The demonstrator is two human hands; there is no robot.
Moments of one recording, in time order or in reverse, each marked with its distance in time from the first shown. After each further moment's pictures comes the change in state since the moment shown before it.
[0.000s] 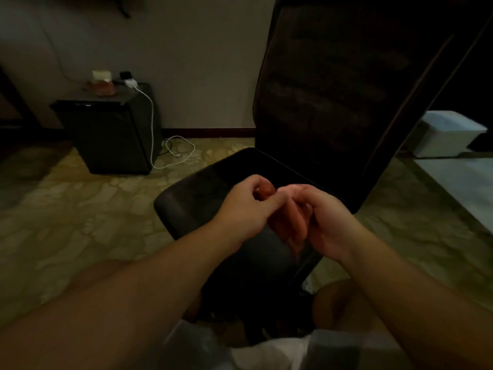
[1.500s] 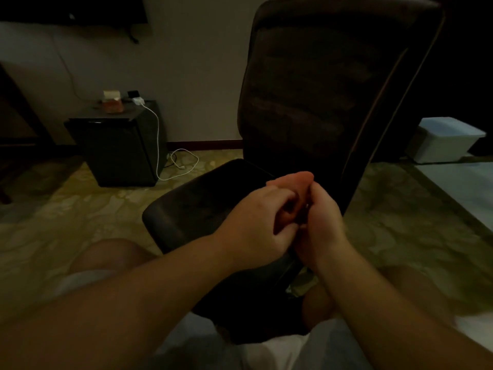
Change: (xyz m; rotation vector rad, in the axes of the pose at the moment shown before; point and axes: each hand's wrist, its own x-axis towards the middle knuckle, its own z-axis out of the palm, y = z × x) left_hand -0.046 0.029 -0.001 0.598 -0.171 0.588; right_hand -0.031 0.004 0.025 0.143 0.265 -0.042
